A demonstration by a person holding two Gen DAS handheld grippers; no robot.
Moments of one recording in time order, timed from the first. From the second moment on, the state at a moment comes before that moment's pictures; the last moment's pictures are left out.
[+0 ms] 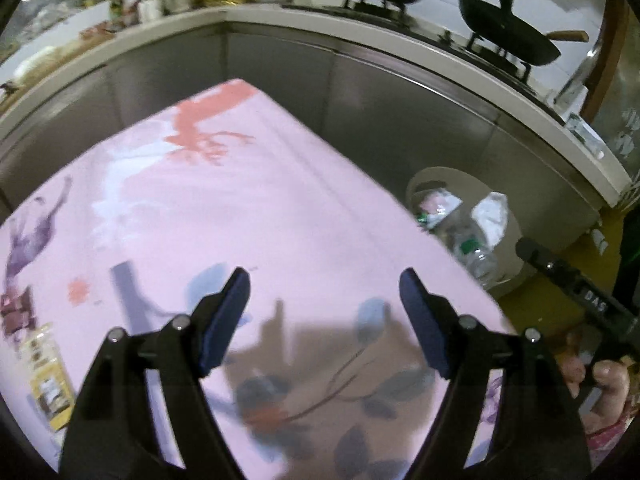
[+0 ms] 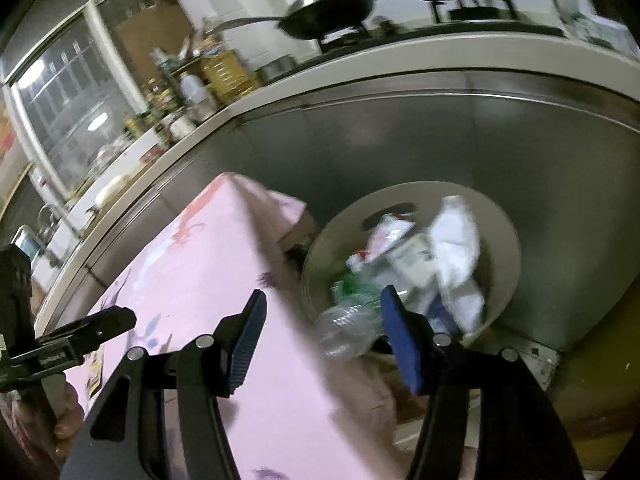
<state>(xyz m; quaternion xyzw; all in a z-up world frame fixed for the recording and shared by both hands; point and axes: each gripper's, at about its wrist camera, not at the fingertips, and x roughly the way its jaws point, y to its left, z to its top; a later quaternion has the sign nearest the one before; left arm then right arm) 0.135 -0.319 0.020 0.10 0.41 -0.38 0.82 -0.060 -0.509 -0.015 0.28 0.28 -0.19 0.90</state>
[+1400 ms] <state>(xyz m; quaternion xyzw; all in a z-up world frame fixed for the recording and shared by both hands) 0.074 -0.225 0.017 0.10 0.36 -0.35 0.86 -0.094 -0.379 -0.007 0.31 0.27 -0.23 0.88</state>
